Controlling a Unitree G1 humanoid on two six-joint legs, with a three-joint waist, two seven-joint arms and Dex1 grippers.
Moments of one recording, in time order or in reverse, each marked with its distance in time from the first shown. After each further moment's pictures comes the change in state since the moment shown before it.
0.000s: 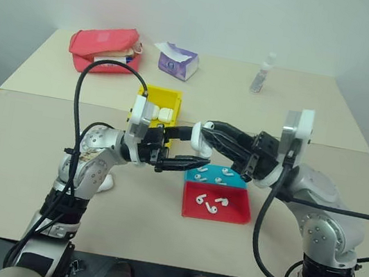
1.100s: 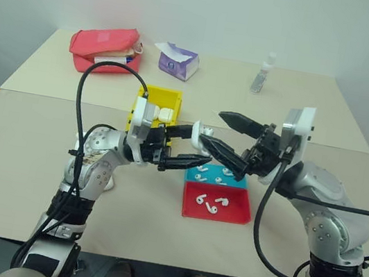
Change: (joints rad) left arm 0.000 -0.049 0.013 0.038 0.048 -0.059 0.003; right arm -0.012 -0.071 0.006 0.031 -0.012 -0.017 -0.034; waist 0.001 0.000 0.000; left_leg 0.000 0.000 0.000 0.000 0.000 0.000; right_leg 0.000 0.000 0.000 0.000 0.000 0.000
